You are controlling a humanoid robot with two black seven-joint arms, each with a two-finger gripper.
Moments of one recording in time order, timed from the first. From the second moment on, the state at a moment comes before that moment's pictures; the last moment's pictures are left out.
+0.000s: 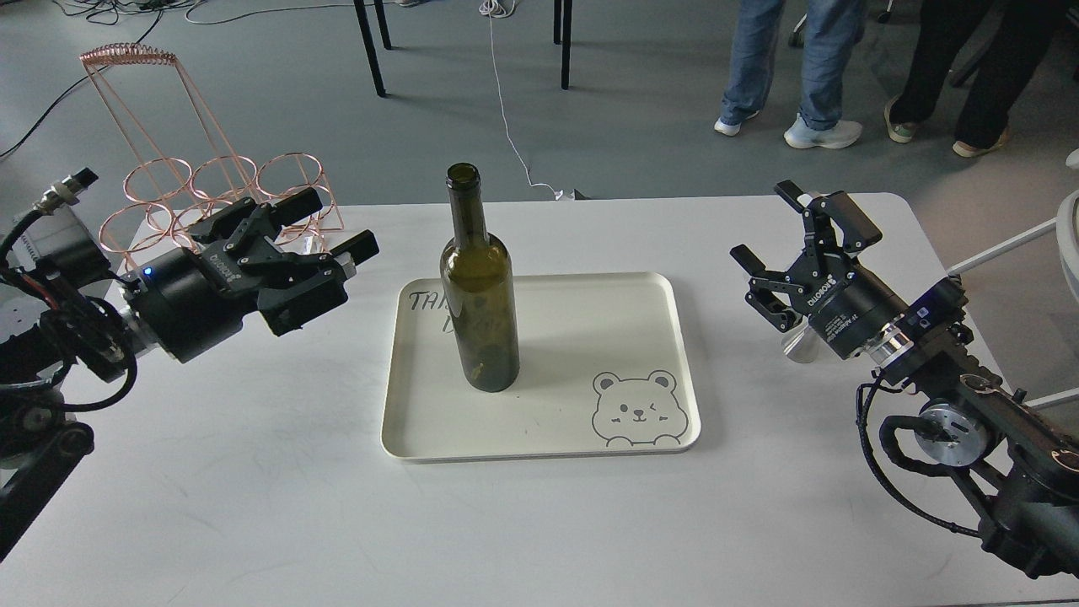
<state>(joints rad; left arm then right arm) -0.23 0.66 -1.27 -1.70 2.10 -0.20 -0.49 0.39 -0.41 0.93 1.01 -0.62 0.49 0.44</state>
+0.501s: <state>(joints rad) -0.43 0.64 -1.07 -1.67 2.13 -0.20 -0.49 0.39 -0.42 0.94 1.01 -0.62 0.49 0.44</state>
